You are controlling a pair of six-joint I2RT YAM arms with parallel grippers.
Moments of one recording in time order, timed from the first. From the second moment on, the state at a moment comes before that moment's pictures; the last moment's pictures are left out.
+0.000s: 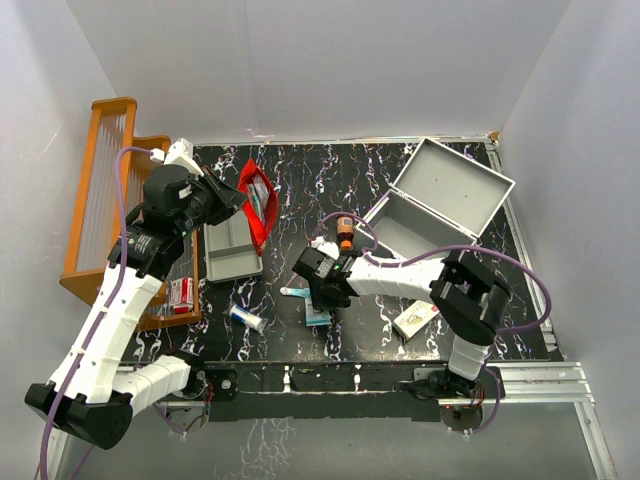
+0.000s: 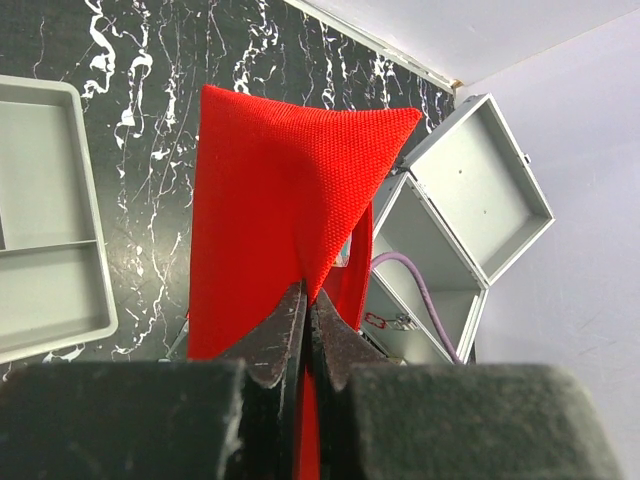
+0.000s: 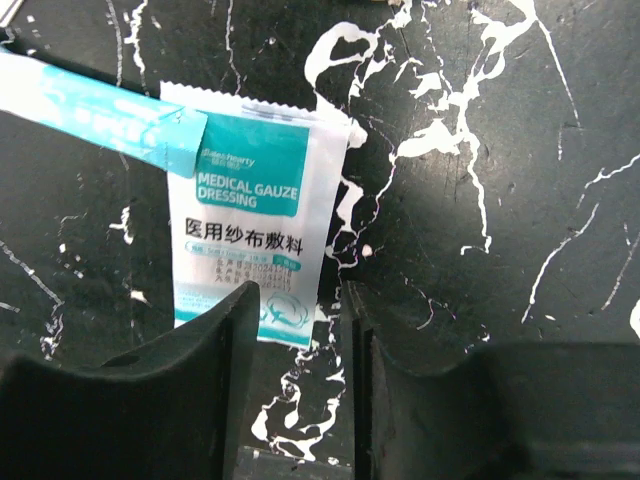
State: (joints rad) left arm -0.34 1.04 1.24 -0.60 0.05 -0.73; right arm 1.02 1.75 1.12 -0.62 0.18 0.79
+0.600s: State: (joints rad) left arm -0.34 1.04 1.23 -0.60 0.05 -0.74; right arm 1.02 1.81 1.16 -0.65 0.22 0.80
